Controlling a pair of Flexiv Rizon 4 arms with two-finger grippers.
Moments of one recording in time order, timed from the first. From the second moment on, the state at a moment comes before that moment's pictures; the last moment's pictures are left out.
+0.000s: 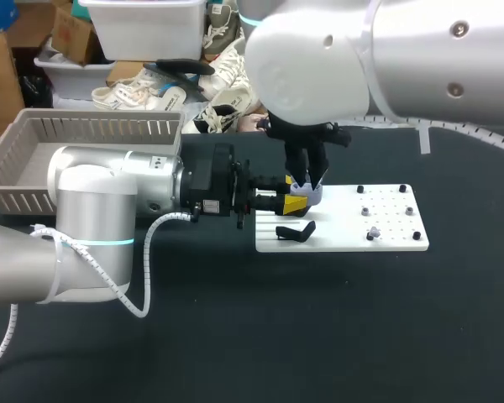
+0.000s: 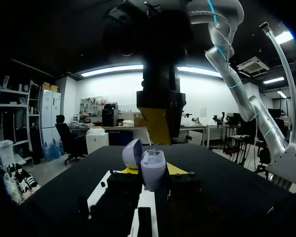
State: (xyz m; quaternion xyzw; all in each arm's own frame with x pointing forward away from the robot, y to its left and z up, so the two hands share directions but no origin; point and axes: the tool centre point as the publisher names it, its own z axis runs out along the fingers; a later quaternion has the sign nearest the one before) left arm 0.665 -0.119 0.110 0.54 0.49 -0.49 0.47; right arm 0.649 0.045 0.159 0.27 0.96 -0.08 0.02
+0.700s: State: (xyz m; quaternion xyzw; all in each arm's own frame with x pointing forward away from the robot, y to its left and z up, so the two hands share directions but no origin) left arm 0.664 -0.119 0.110 0.54 0.49 -0.49 0.47; right arm 0.654 0.039 0.152 0.28 0.96 -0.08 0.02
